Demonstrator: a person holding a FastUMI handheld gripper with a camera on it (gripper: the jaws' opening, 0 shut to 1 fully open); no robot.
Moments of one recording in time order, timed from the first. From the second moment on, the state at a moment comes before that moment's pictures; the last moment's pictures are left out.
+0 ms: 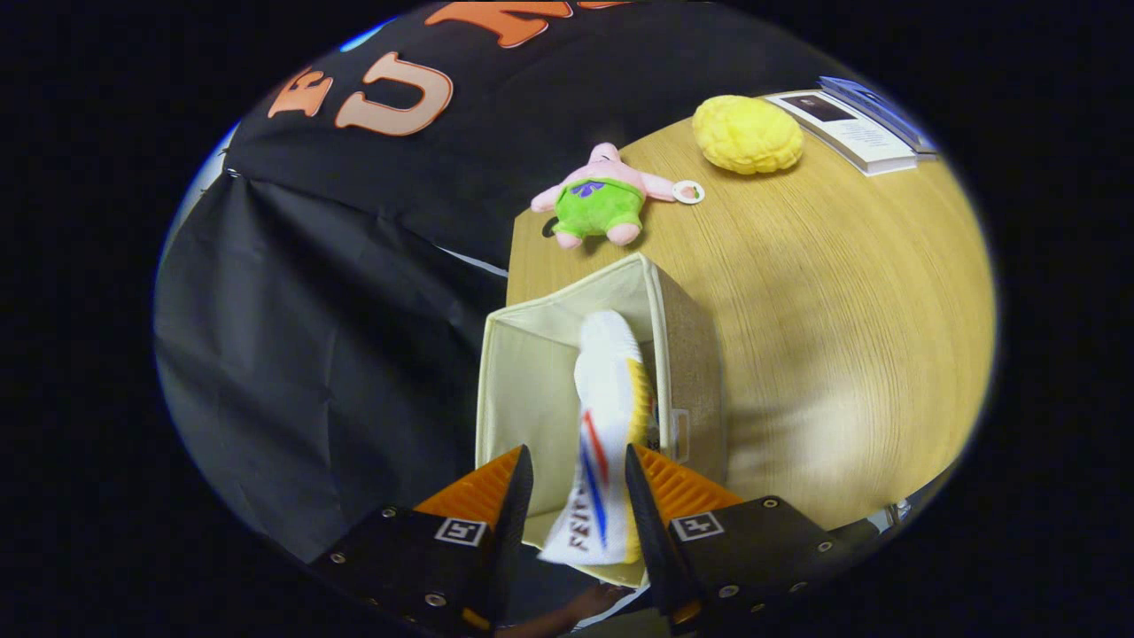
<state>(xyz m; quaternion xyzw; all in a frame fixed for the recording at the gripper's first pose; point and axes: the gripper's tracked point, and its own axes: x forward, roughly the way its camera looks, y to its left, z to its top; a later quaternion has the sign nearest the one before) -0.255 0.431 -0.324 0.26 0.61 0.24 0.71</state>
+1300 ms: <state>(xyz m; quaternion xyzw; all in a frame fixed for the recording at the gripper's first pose) -0.050 0.138 -0.109 0.07 0.18 0.12 0.97</state>
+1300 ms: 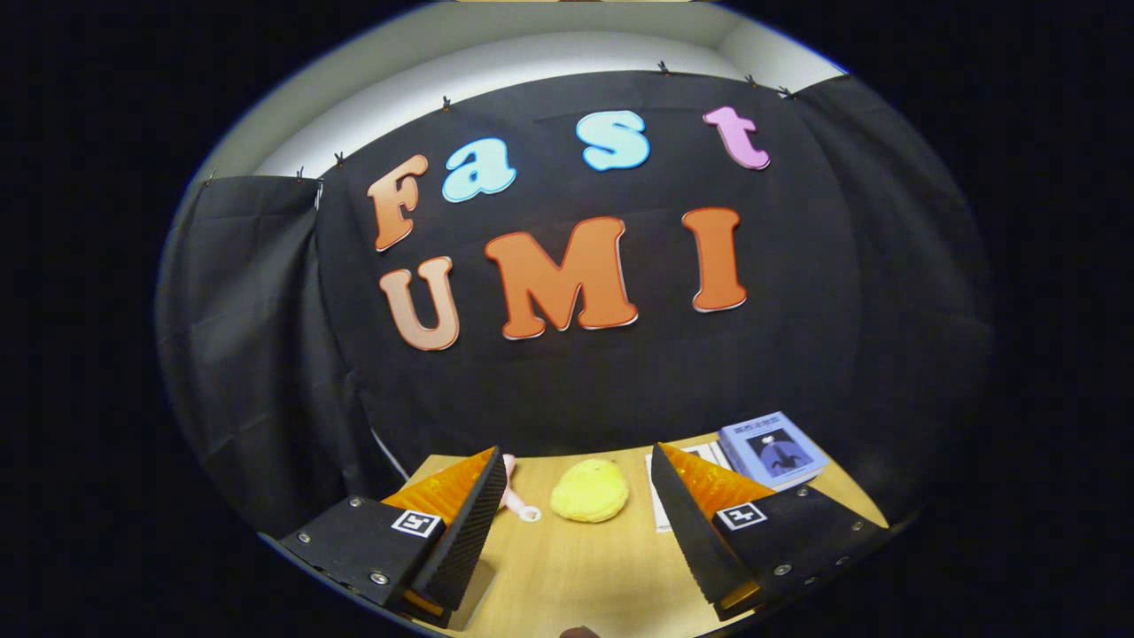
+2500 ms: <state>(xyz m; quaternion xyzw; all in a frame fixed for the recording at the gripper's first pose) -0.048 0.046 -0.030 0.02 -0.05 0.09 0.99</state>
